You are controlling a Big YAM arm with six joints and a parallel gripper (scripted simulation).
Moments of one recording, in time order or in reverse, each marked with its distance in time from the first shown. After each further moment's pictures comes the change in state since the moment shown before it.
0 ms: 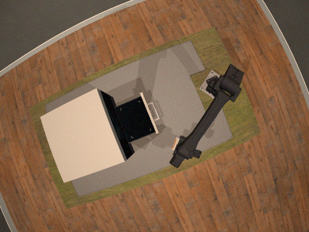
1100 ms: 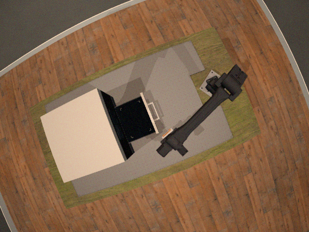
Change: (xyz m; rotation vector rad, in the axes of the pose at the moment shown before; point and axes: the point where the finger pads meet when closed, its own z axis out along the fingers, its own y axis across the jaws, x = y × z) arm 0.072 0.025 -0.005 0.011 -0.002 0.461
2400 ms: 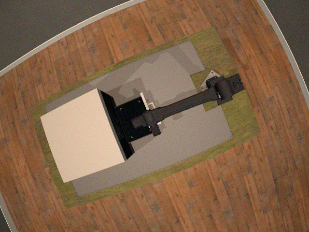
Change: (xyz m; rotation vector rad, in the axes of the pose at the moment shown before) arm 0.170 -0.004 0.005 -0.007 0.008 0.383
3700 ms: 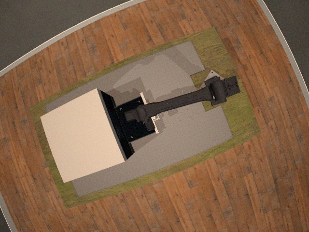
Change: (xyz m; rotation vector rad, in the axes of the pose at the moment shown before) arm 0.039 -0.022 0.000 -0.001 -0.003 -0.033
